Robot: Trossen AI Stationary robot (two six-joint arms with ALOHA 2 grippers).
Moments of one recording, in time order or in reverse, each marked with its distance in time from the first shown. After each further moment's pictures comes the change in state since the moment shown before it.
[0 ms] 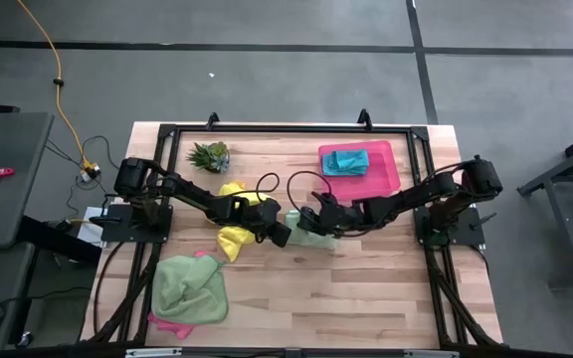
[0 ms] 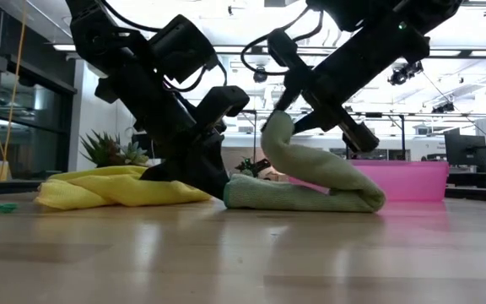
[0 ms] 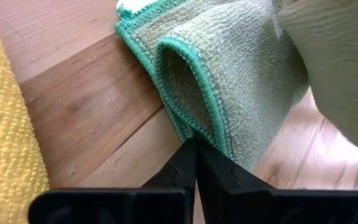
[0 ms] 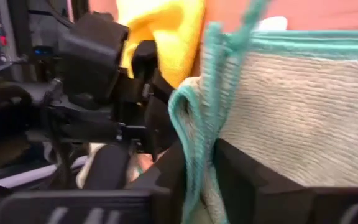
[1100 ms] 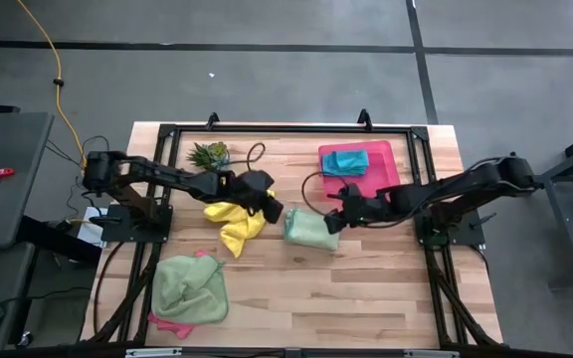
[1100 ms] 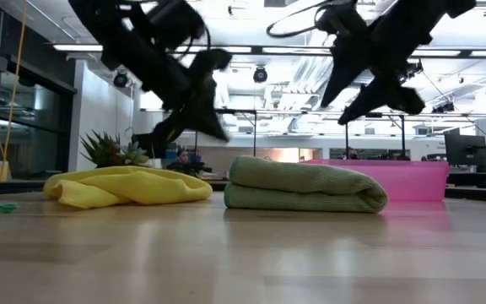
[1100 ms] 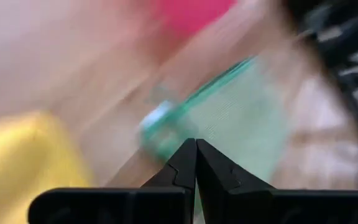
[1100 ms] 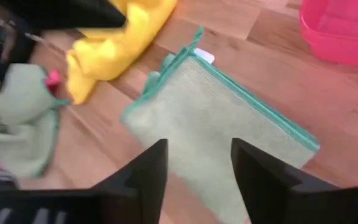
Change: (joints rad) left arm 0.153 -0.265 0.000 -0.151 0.031 0.263; right arm 0.012 -0.312 -0.003 -0.524 0.030 -0.466
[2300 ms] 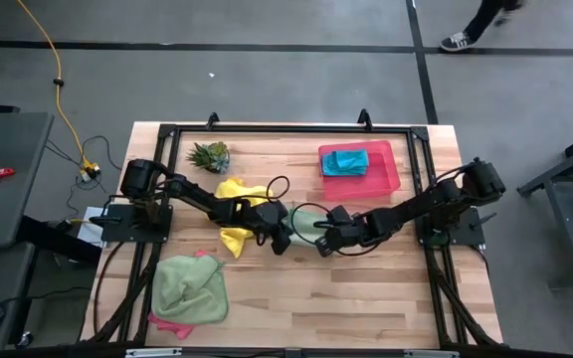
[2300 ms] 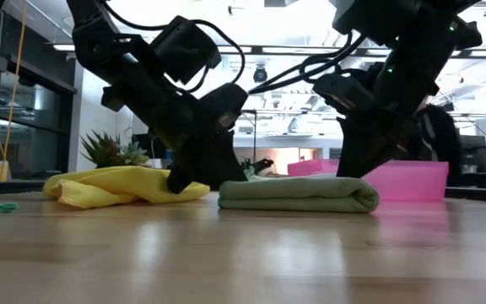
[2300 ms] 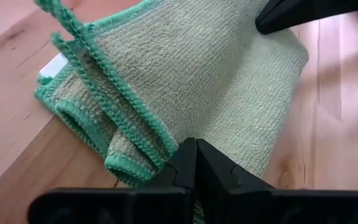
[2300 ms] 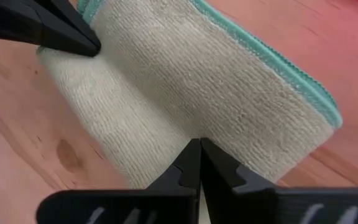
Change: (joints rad) left arm -0.157 0.315 0.001 0.296 -0.055 0.147; right arm 0.121 0.304 -0.001 0.076 0.095 -0.021
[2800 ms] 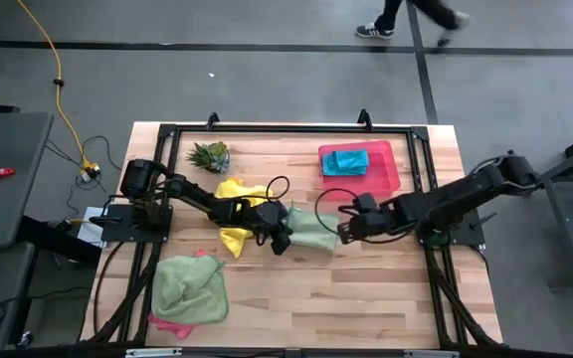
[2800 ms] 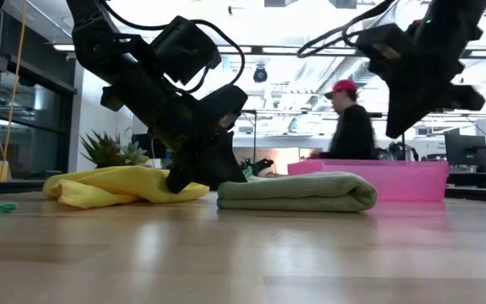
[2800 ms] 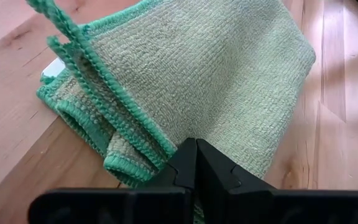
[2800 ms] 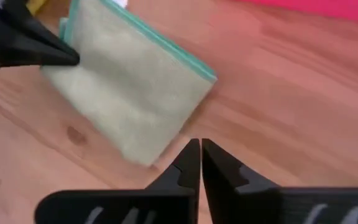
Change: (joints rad) left arm 0.000 0.000 0.000 -0.004 -0.009 0.001; right arm 0.007 -0.332 0.000 -0.403 -0.052 0.220
